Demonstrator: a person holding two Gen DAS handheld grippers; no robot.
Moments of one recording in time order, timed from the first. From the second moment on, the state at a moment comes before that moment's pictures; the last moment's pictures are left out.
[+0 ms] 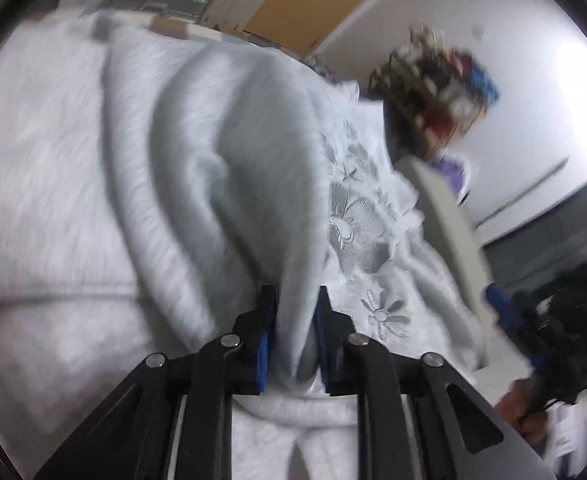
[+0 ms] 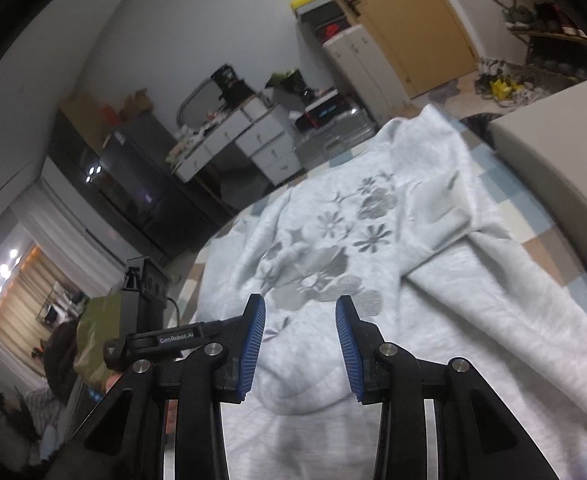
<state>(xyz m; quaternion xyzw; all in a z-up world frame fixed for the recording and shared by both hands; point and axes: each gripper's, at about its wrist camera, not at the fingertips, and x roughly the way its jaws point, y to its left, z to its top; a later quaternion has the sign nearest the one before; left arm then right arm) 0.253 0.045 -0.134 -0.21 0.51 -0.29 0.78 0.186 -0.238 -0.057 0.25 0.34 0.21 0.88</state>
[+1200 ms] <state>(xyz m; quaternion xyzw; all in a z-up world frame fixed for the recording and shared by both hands) 0.256 0.057 -0.160 -0.20 0.44 -0.30 0.82 0.357 -0.136 -0.032 0.02 0.44 0.21 0.87</state>
